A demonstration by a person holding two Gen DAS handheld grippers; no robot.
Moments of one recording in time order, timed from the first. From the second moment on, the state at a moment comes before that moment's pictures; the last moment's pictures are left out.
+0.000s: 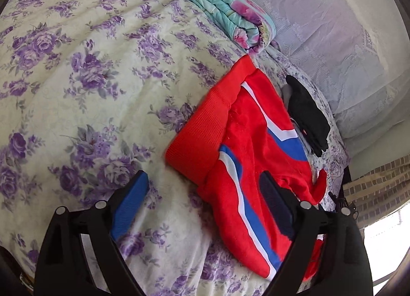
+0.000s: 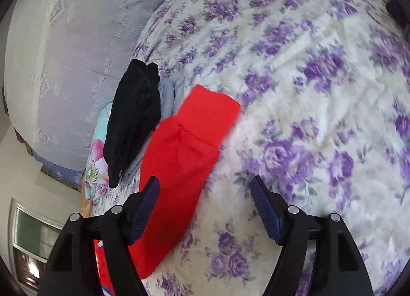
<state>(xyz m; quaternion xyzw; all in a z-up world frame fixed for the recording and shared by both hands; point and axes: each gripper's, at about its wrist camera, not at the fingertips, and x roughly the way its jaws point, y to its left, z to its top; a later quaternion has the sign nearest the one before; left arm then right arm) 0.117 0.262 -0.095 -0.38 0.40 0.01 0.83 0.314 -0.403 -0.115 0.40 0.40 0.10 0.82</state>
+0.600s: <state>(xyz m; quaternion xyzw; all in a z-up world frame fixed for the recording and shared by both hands) 0.131 0.264 -0.097 -0.41 0.37 0.03 0.83 0.266 -0.416 -0.082 0.37 0.36 0.10 0.85</state>
